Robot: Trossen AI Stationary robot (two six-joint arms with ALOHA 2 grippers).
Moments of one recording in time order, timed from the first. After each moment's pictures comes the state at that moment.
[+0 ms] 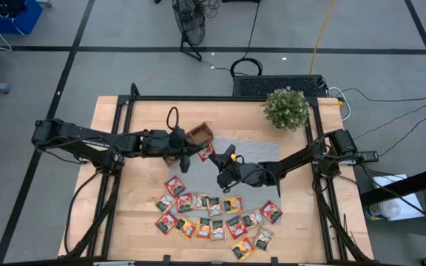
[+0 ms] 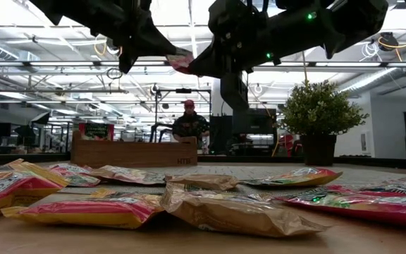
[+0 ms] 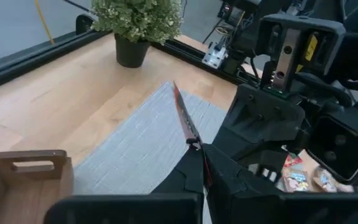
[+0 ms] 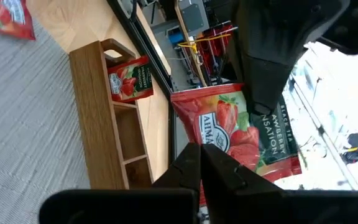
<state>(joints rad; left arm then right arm) -0.01 1.22 0.72 0.16 -0.18 -0.40 0.23 1.83 0.87 0.83 0.73 -1.10</state>
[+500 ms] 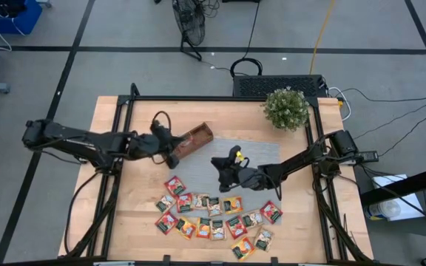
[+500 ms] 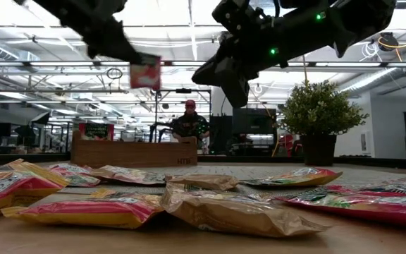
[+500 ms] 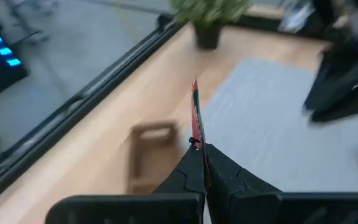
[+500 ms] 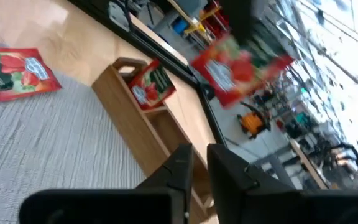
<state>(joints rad) -0.10 1.04 0.72 -0.26 -0.55 -0.27 0.26 1.82 0.87 0.72 0.80 -0.61</state>
